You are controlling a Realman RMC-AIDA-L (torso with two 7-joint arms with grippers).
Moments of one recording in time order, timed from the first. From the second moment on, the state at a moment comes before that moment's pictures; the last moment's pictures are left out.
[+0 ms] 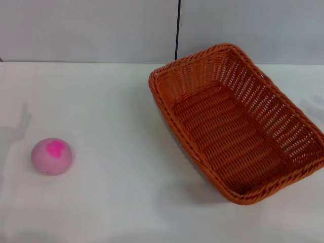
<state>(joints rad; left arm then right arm) -0.25 -2.07 -2.83 0.09 1.08 -1.50 2.85 0.28 1.98 -0.62 -0.97 -1.83 -1.52 2.01</state>
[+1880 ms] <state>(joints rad) -0.22 -2.07 -2.82 0.13 1.08 -1.54 2.85 0.67 2.02 -0.71 -0.72 -2.33 -1.31 2.22</state>
